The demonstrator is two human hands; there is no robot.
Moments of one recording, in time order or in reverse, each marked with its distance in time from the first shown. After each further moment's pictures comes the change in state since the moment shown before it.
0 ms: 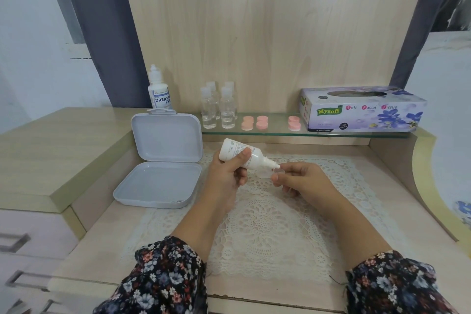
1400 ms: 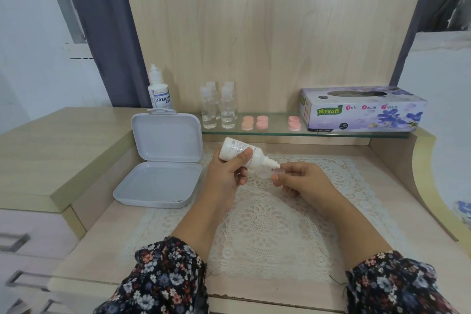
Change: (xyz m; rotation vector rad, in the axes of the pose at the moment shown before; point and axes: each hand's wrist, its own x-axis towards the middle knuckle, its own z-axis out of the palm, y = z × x) left_hand 0.001 0.000 -0.001 0.064 0.002 0.026; right_hand 0.001 0.001 0.000 -0.007 0.007 0.010
